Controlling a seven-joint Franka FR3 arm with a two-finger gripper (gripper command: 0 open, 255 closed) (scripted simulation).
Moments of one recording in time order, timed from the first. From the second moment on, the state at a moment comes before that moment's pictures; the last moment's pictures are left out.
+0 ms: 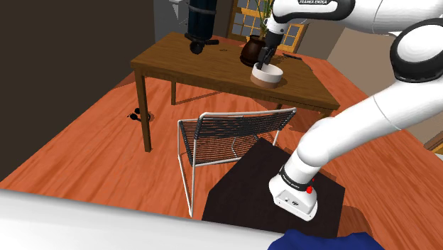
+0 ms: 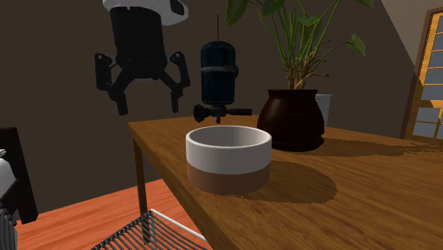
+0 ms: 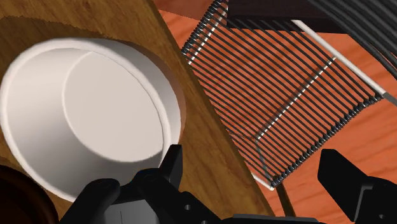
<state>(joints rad) -0.11 -0.44 -0.35 -2.17 -0.16 1.80 -0.46</state>
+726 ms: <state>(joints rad) -0.13 -0.27 -0.46 -2.12 -0.15 1.91 -0.58</state>
